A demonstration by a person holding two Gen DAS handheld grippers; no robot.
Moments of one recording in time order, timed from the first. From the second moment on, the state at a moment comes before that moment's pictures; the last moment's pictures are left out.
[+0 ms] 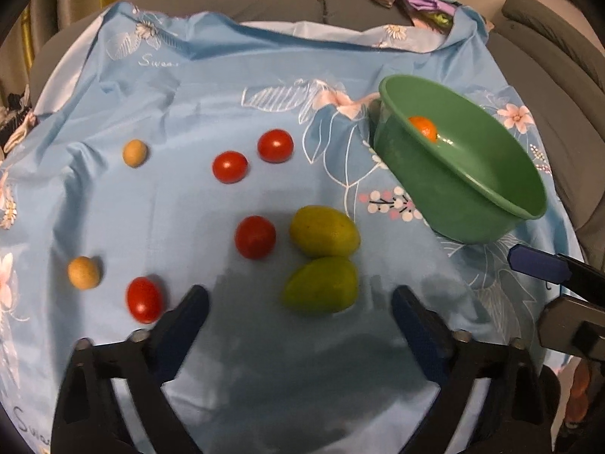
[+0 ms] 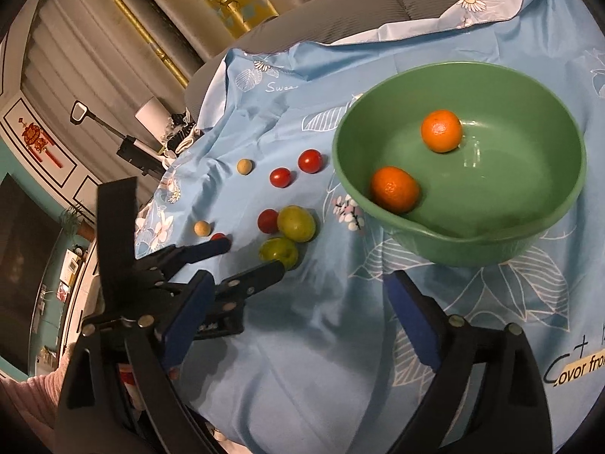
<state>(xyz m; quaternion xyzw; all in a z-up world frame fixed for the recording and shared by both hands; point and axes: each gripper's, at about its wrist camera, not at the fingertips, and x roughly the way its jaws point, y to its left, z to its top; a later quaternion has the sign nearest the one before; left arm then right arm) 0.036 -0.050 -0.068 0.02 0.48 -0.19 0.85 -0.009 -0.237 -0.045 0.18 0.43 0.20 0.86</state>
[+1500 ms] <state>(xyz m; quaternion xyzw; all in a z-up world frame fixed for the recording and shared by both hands) 0.038 0.021 -0.060 -0.01 0.46 -0.22 0.86 0.089 -0.123 -0.092 -0.13 0.49 0.21 0.84</state>
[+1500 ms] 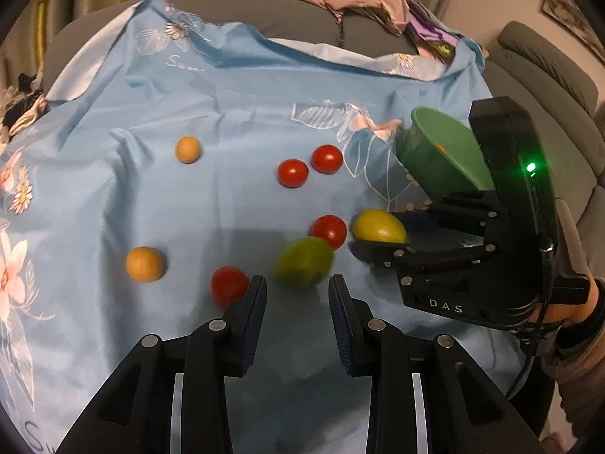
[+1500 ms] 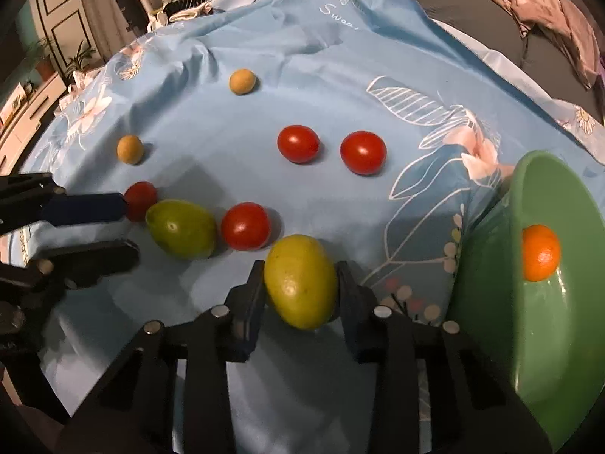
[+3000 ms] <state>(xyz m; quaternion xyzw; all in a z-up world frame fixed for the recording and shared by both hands) 0.068 0.002 -0.021 0.05 0.44 -0.20 0.88 0.048 -0.157 -0.051 0.02 0.44 0.23 0.87</state>
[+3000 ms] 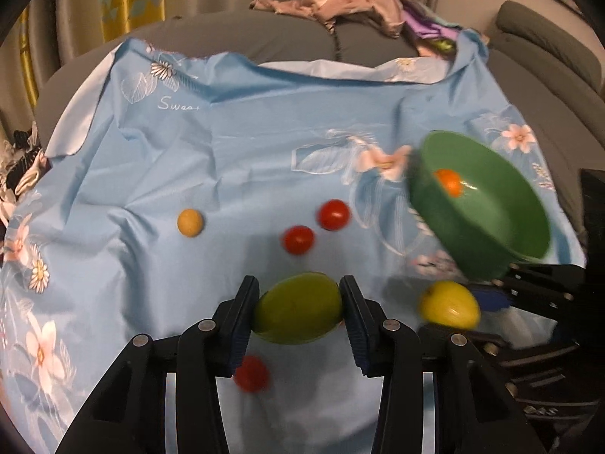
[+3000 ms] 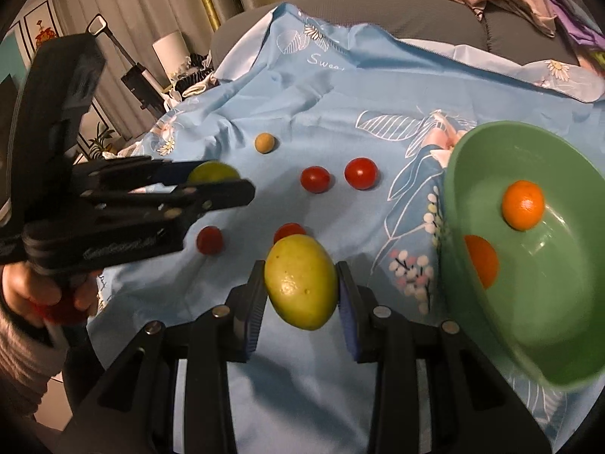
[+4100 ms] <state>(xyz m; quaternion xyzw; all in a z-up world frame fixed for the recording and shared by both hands) 0.002 -0.054 0.054 0.09 0.35 -0.23 0.91 -0.013 -0.233 0.025 0.04 0.34 0.14 0.93</state>
